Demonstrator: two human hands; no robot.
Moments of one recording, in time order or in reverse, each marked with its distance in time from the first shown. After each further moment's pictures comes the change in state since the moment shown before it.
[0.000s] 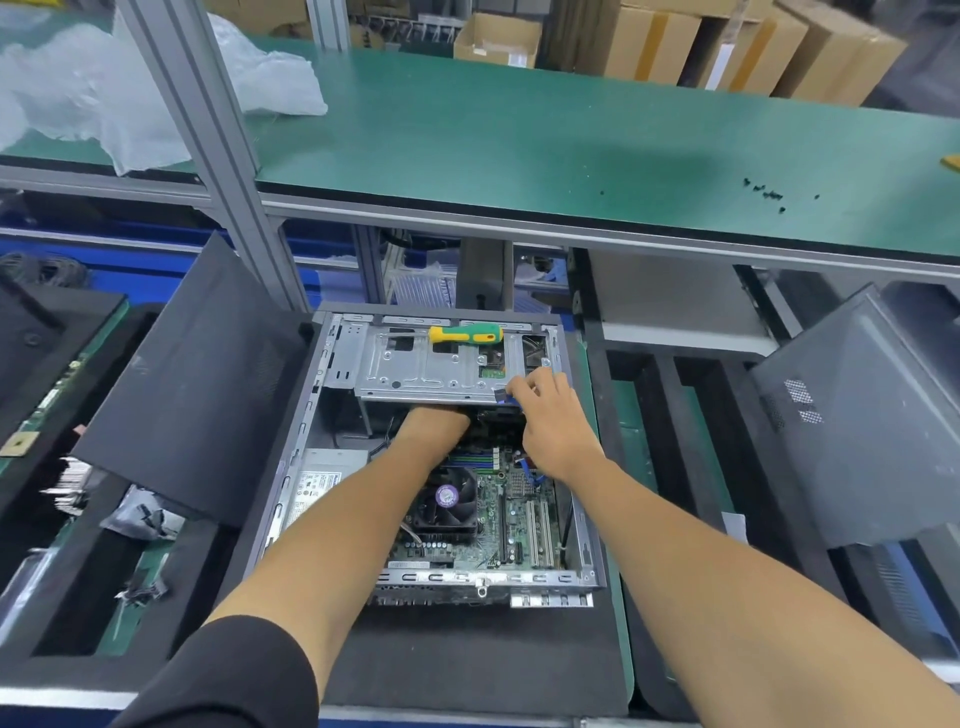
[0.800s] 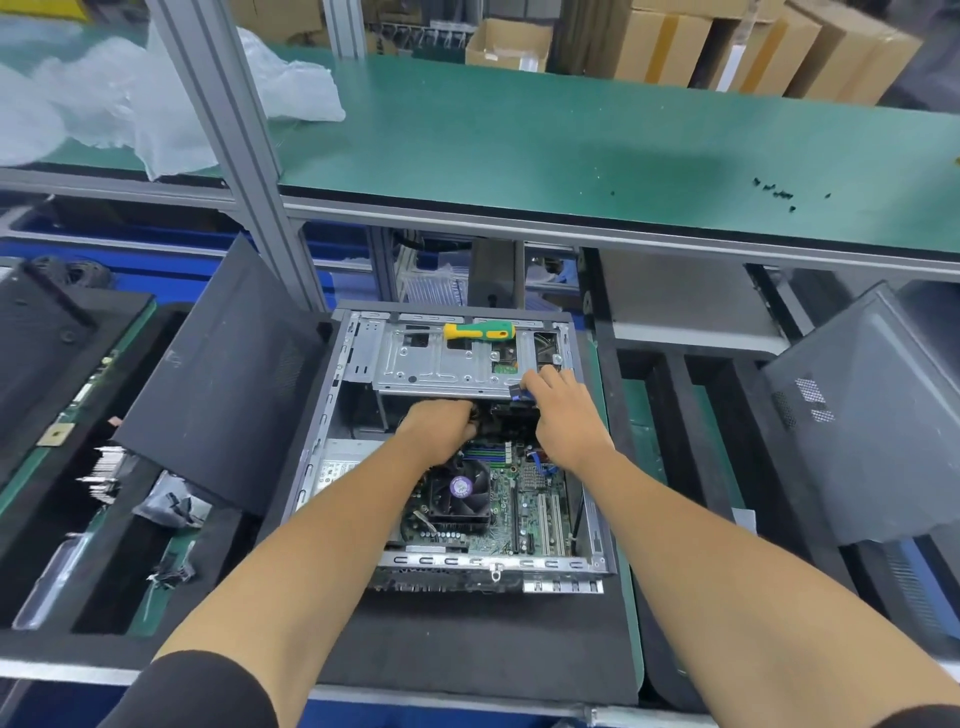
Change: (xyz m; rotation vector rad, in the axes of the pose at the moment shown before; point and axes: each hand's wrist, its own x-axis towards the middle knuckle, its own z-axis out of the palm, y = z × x) left_hand -0.027 -0.018 -0.004 -0.333 0.124 -0.011; right_hand 0.001 -0.001 -0.003 0.007 -0.025 0.013
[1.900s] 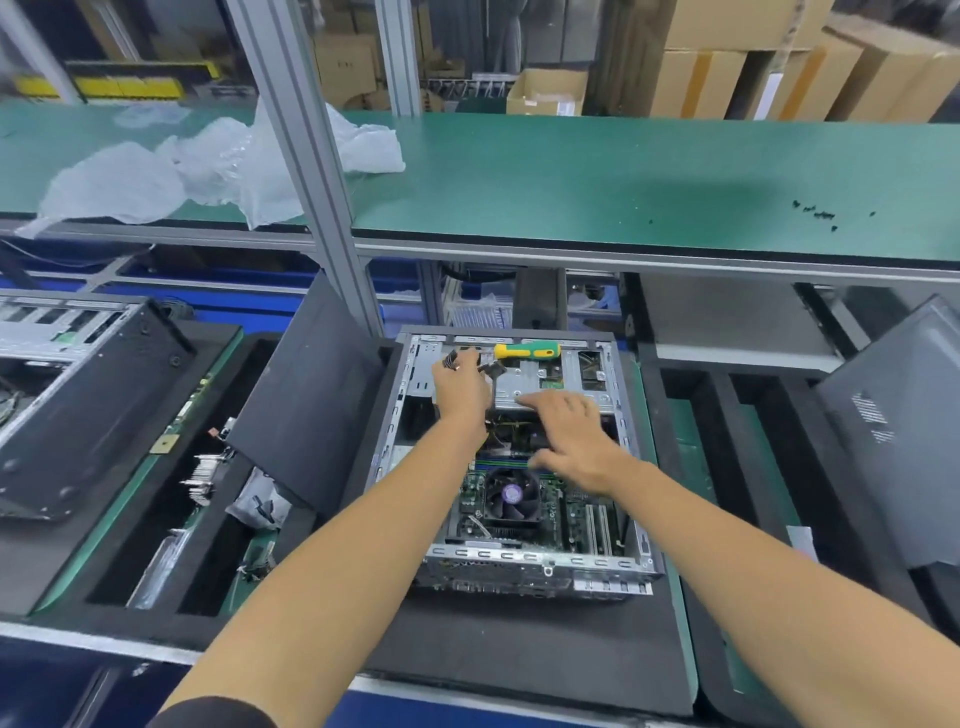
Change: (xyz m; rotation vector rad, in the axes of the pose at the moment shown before) left_hand -0.033 0.020 -0.089 -1.781 0.583 -0.721; right_hand -0.017 -0.049 -0.020 0.268 -0.208 -0.156
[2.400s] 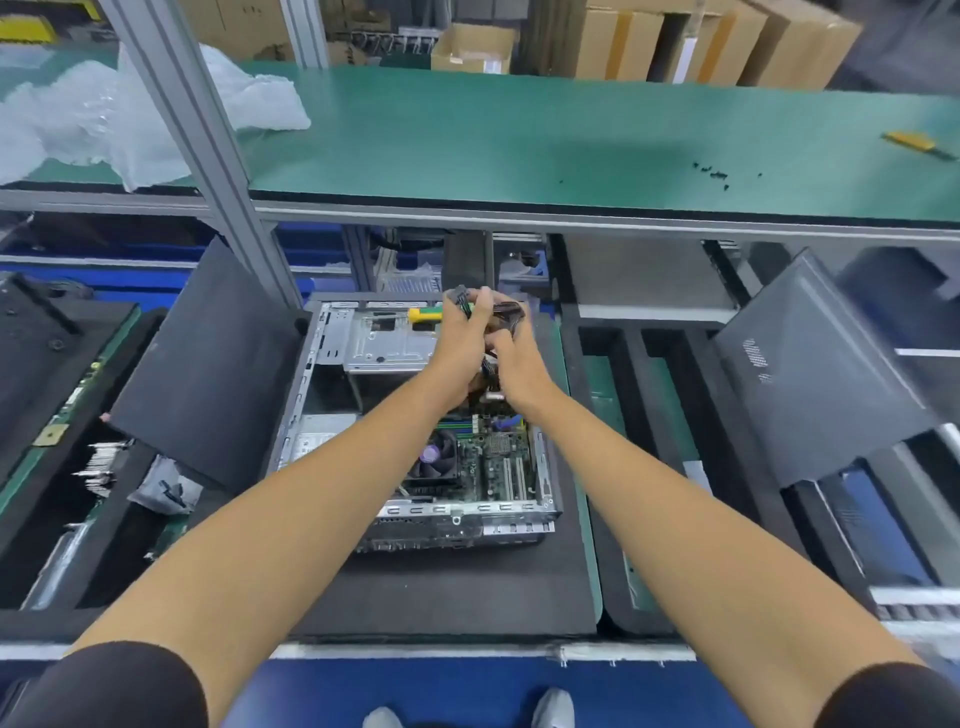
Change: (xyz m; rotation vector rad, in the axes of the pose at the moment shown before) left_hand -0.064 -0.011 0.082 0.275 -0.452 0.176; right_hand -0.014 -0.017 -0.052 0.951 0.382 0.378
